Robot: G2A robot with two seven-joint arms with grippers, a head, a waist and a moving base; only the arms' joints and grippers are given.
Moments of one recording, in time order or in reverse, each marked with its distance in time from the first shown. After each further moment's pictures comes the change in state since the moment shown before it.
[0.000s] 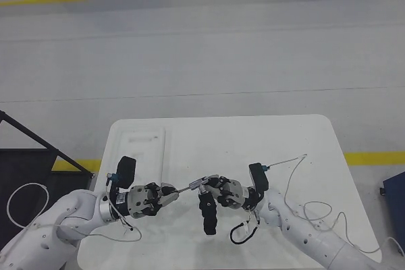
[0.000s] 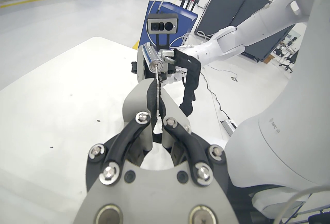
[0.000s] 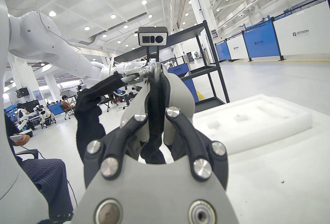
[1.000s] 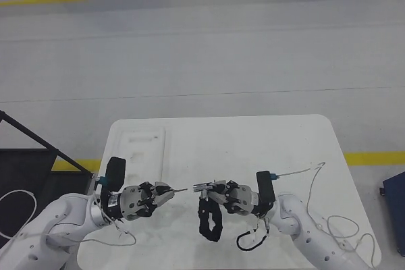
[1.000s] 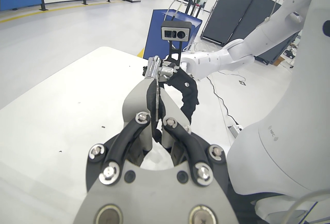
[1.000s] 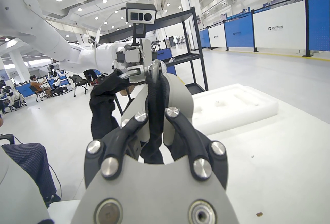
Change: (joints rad) left arm 0.146 -0.024 -0.186 -0.070 0.009 0.002 0.007; right arm -0.212 0.073 0.266 -0.258 -0.006 0.052 0.313
